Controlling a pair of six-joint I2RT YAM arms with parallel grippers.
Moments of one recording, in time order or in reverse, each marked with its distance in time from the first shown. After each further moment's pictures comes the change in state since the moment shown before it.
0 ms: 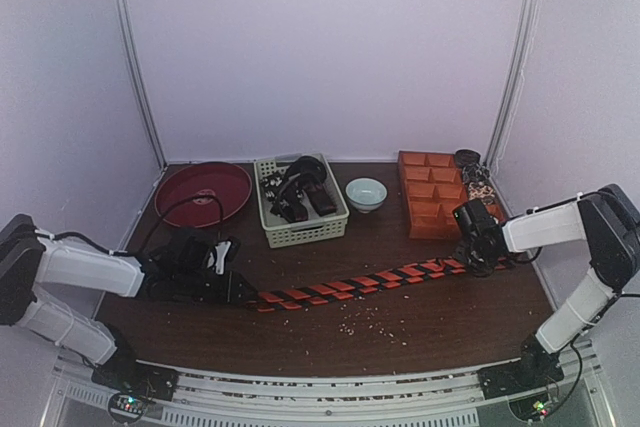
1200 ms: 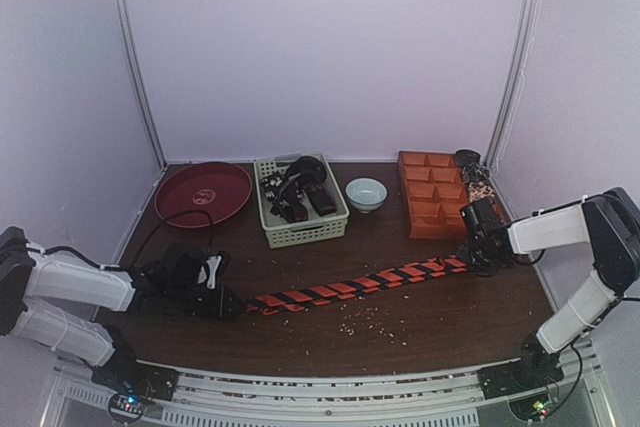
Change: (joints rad) left arm -0.034 -0.092 -0.112 -0.019 -0.067 -0.064; right arm -0.040 -0.029 -0.031 0.050 -0.062 -0.002
